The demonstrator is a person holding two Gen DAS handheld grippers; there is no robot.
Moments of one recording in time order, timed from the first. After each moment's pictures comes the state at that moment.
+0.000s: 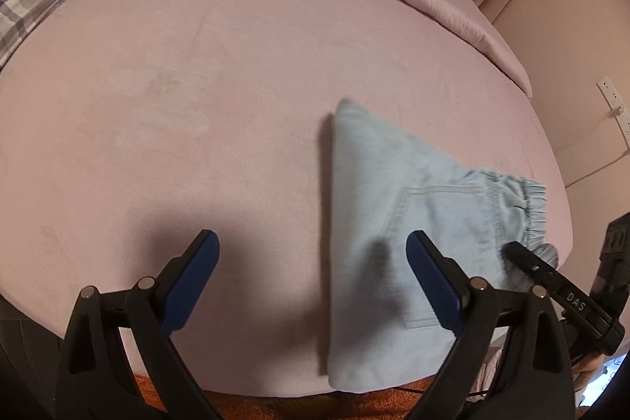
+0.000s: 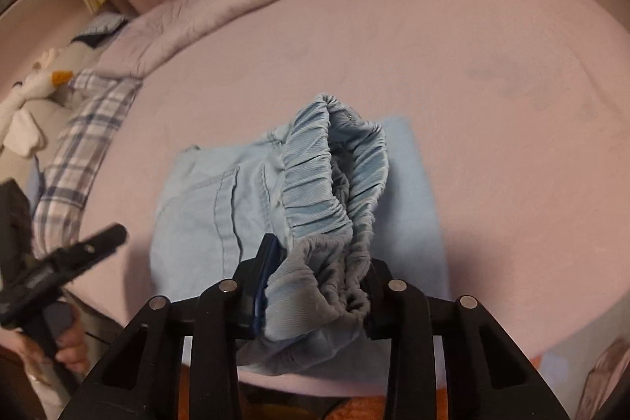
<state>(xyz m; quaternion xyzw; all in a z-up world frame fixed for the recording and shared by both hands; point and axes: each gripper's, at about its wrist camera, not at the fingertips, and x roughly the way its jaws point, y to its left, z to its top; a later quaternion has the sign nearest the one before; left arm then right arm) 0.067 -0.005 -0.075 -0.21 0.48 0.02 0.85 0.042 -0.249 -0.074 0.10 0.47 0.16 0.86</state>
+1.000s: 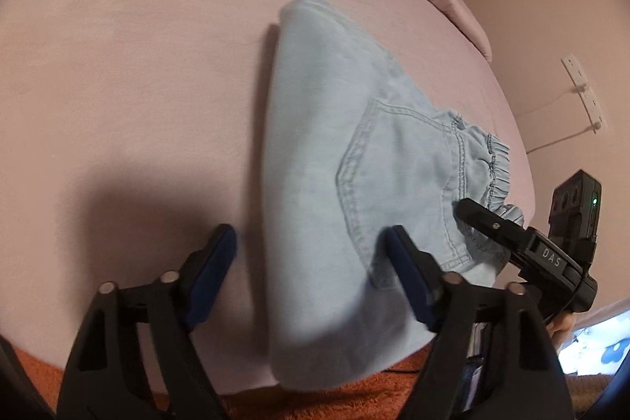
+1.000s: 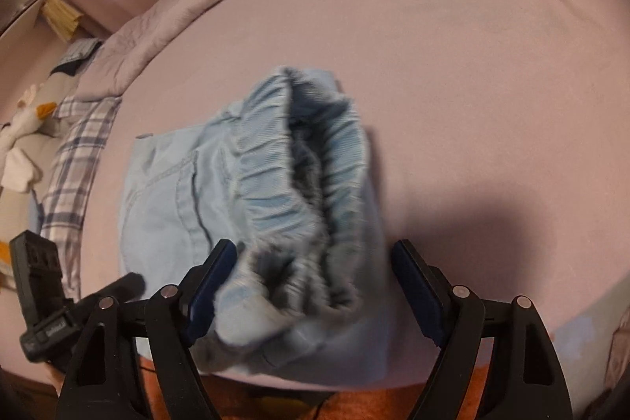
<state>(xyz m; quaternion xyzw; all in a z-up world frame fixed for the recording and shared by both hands) 0.053 -0.043 -0.117 -0.25 0.51 -0.10 0.82 0.052 -0.268 -0.123 0.16 0.50 0.15 0.84</state>
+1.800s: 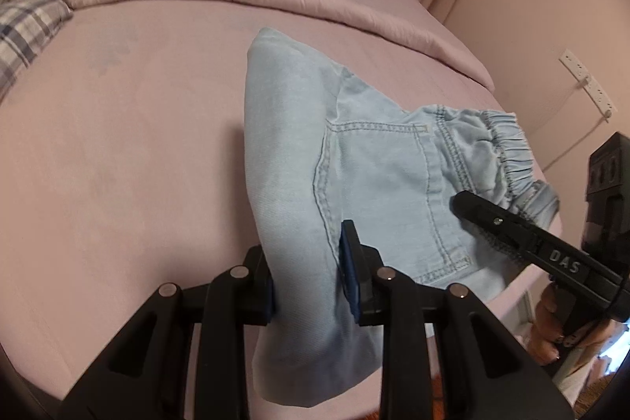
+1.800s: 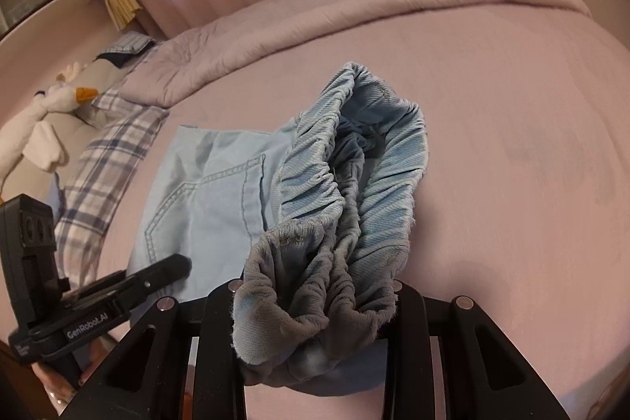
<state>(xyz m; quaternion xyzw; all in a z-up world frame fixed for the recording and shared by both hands) 0.082 -0.018 -0.038 -0.15 0.42 -0.05 0.89 0.091 -0.202 -0.045 0.10 0.41 0.20 0.88</state>
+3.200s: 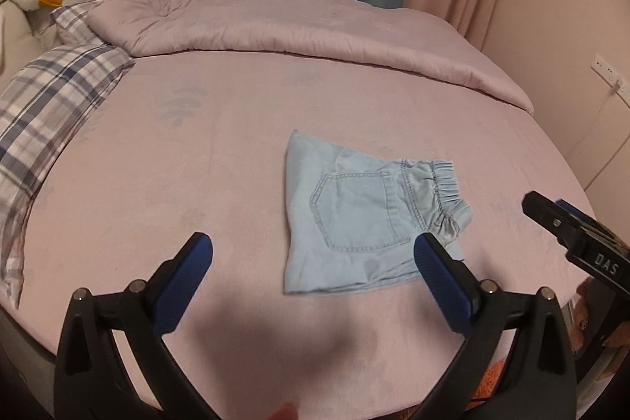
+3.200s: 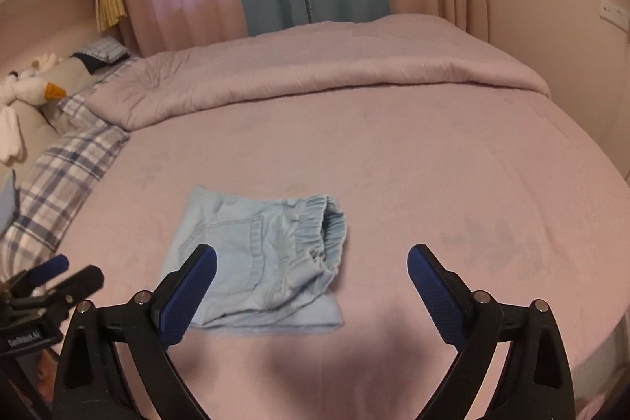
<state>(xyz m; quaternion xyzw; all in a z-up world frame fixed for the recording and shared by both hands) 0.050 -0.011 0.018 -0.10 0.38 0.06 0.92 0.030 -0.199 0.022 0.02 0.33 0.11 0.94</state>
